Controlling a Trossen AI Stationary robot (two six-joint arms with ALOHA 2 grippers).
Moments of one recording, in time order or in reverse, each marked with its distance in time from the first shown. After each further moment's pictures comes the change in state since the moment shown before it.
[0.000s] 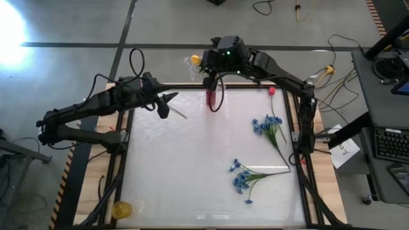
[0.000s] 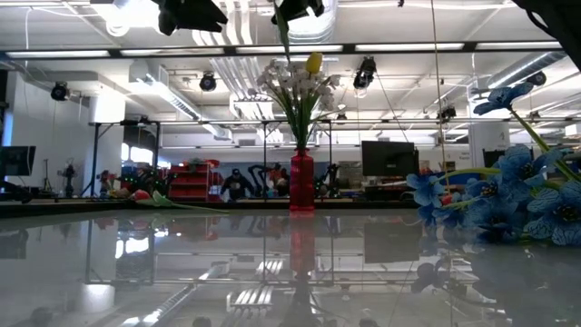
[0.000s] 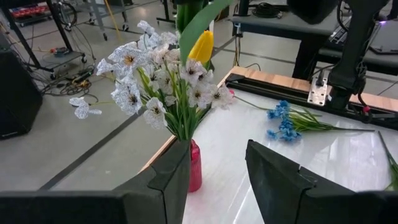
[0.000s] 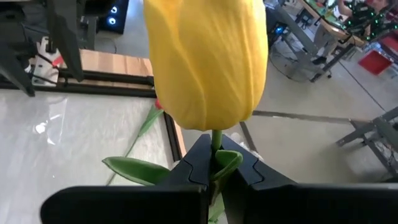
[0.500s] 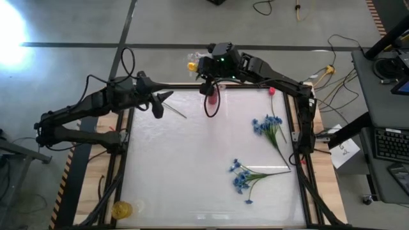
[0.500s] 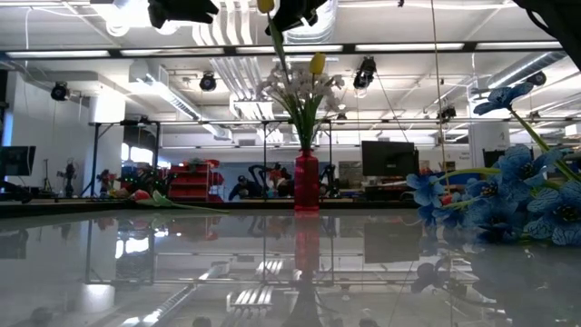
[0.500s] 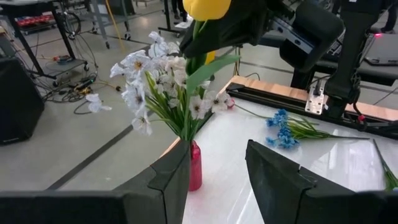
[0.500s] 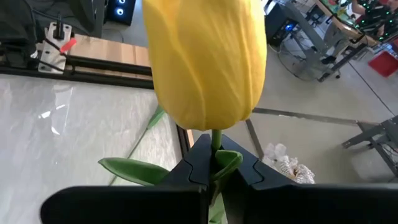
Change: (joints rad) left arm 0.000 -0.062 0.000 -0.023 -0.003 0.000; right arm 0.014 0.001 -0.089 0.054 0.002 -0.011
